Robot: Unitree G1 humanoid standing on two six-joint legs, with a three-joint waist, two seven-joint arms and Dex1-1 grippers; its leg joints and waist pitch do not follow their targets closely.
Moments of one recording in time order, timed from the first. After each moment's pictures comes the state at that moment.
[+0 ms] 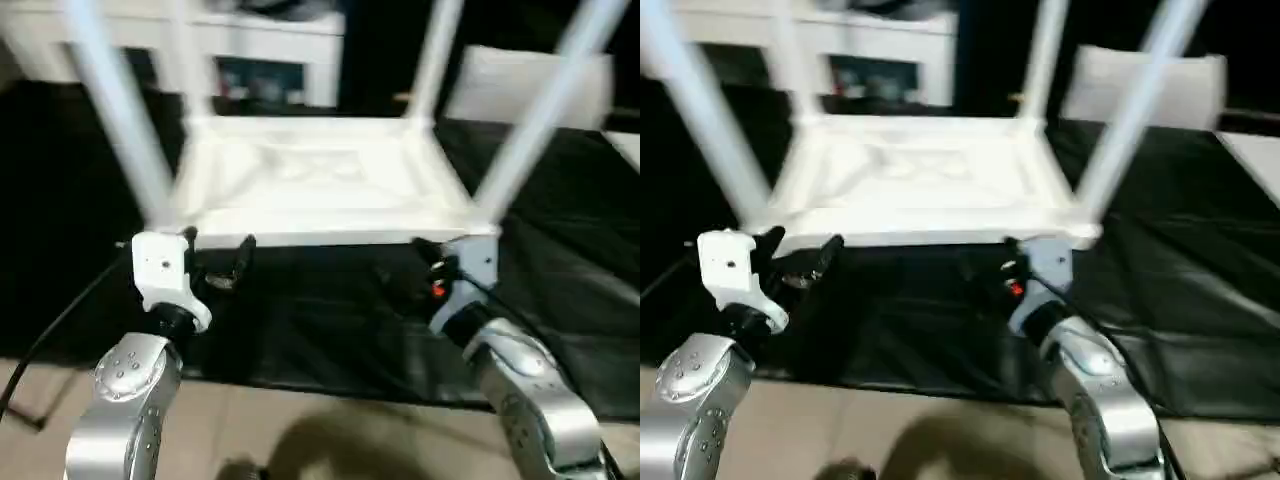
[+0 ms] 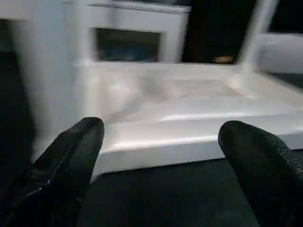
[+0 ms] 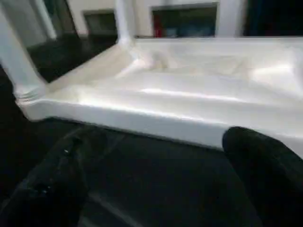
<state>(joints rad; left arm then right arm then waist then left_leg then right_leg) 0.03 0.16 0.09 -0.39 -0.18 0.40 -0.16 -0.04 -0.13 0.07 -0.30 0.27 0.49 0.30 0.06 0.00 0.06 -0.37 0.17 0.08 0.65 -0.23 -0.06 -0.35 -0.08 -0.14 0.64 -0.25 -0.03</state>
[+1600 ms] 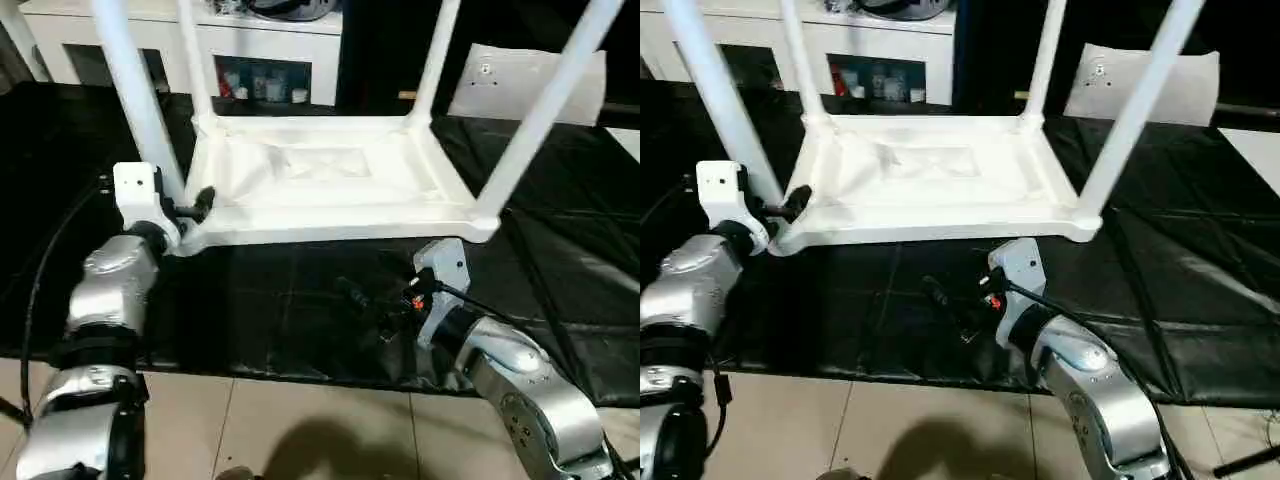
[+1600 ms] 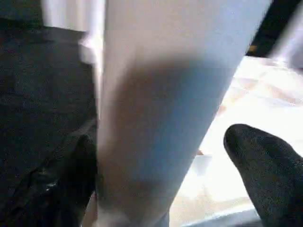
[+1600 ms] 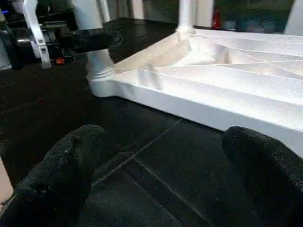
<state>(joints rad) -0.61 0.35 0.25 0.68 -0.25 0.17 -0.54 -0.07 -0.24 0.15 -0.33 0.31 0.52 0.47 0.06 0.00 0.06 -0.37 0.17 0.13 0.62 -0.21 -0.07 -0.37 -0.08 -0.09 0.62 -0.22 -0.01</state>
